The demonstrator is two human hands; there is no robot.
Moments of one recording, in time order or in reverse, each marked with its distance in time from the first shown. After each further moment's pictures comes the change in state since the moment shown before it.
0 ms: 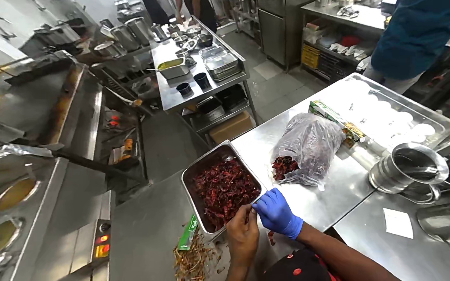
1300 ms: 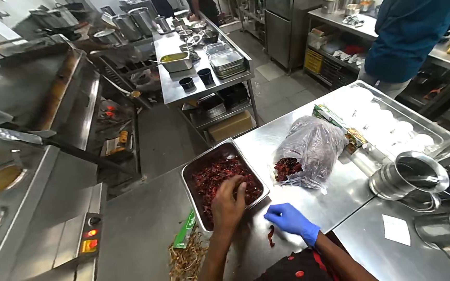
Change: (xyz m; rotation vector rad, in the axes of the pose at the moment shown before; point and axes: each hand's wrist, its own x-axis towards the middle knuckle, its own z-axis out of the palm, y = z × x) left_hand 0.073 -0.021 -0.032 0.499 0.024 0.215; right_hand -0.037 0.026 -0.025 0.442 -0.745 0.727
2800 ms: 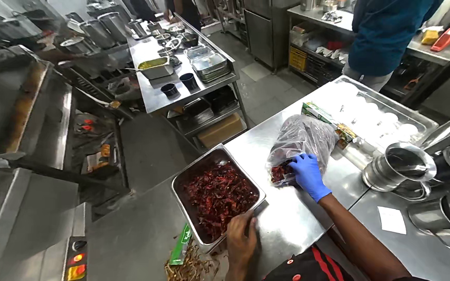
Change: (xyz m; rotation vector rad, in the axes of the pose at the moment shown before) left_hand -0.085 -0.035 0.066 -0.158 0.015 0.125; right_hand 0.042 0.025 -0.126 -0.927 0.655 -0.139
